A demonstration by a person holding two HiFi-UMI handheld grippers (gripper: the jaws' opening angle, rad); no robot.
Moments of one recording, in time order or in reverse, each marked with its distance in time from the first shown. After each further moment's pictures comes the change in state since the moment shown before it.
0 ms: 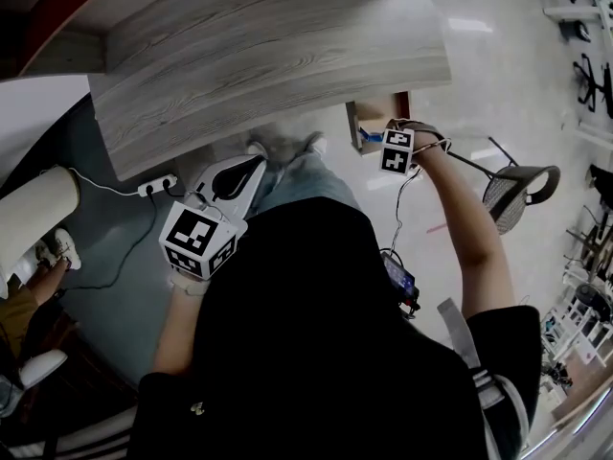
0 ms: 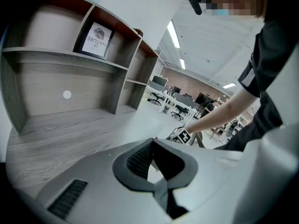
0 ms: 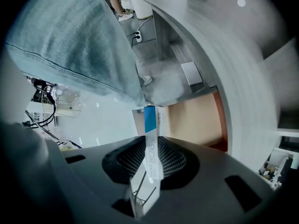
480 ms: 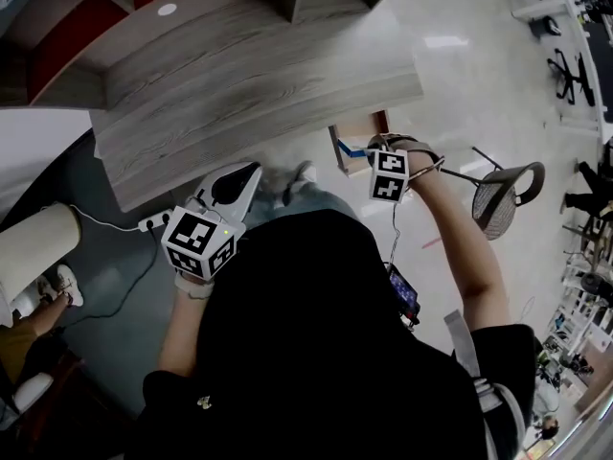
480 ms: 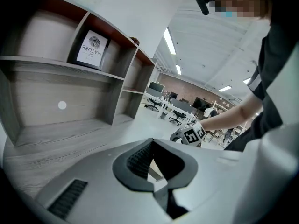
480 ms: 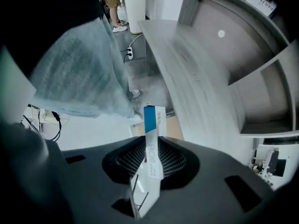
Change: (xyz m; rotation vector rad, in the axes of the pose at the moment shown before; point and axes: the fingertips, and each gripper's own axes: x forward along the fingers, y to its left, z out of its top) left arm 0.003 -0.004 0.046 0.042 -0.082 -0.036; right arm -0.128 -0.011 0.024 0.051 -0.091 -0.188
